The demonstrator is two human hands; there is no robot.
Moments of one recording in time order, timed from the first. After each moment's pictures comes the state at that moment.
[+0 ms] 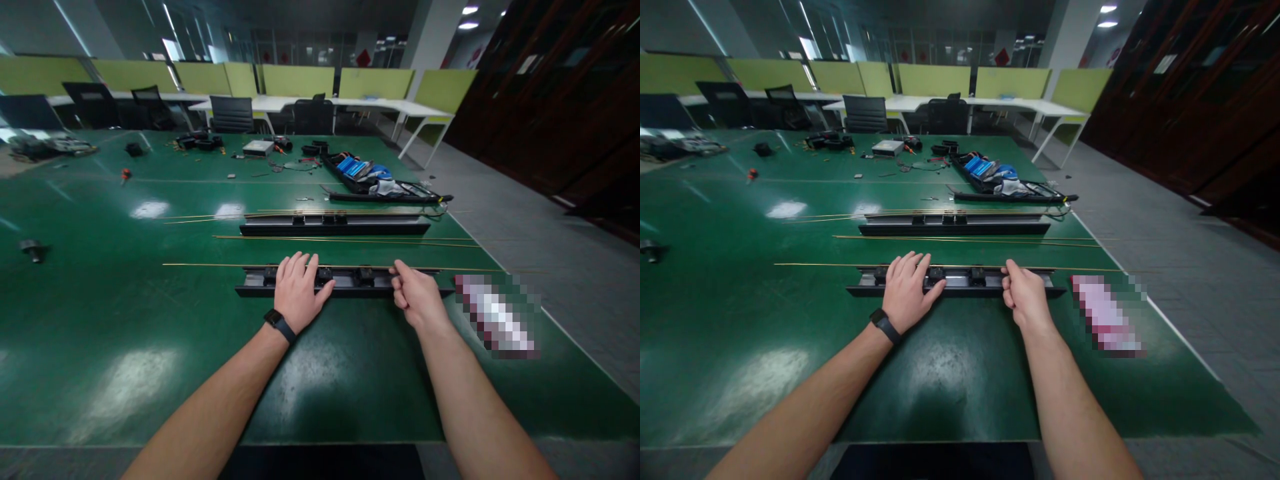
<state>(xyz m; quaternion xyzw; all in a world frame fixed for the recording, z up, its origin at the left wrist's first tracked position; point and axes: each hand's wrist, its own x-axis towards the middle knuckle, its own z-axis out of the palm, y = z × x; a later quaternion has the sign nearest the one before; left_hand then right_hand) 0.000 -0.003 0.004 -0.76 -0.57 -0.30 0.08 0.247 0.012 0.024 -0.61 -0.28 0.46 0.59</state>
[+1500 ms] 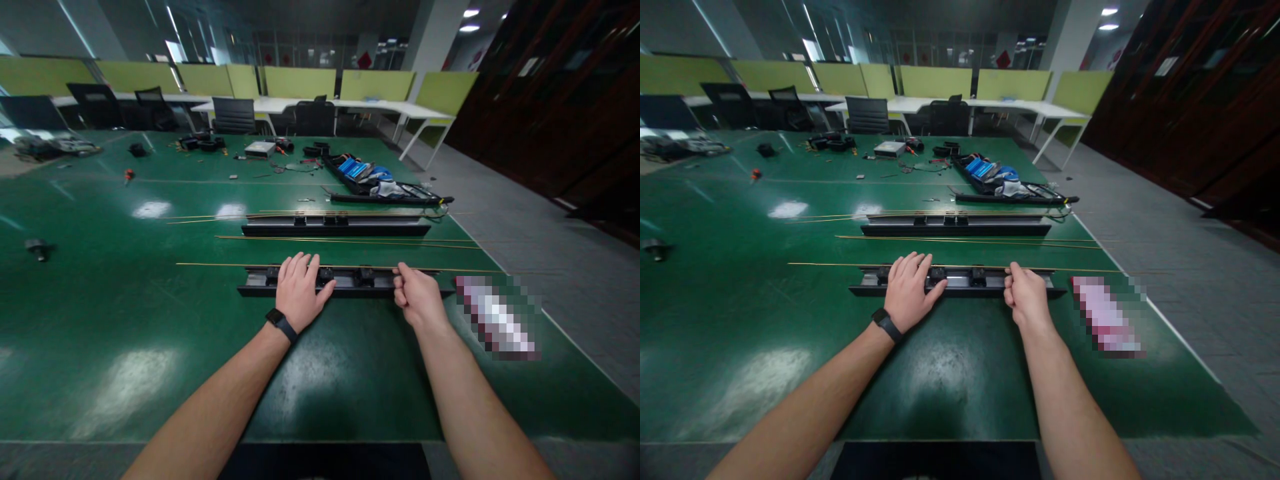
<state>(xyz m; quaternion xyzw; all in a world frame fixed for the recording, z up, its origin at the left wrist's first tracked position) 0.001 -0.004 0.005 -0.76 -0.57 -0.31 0.09 0.247 0.016 0.021 -0.60 -0.25 0.45 0.61</state>
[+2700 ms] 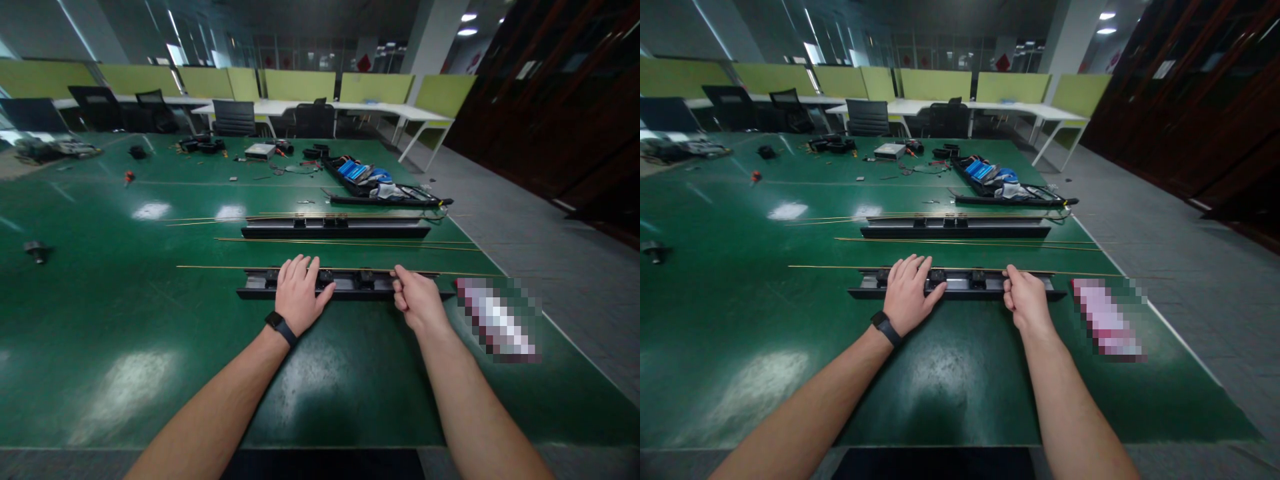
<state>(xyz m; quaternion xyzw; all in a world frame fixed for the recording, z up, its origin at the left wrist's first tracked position) 0.000 -0.003 0.005 -0.76 -0.56 -0.31 0.09 0.248 0.013 0.019 -0.59 -0.28 0.46 0.60</state>
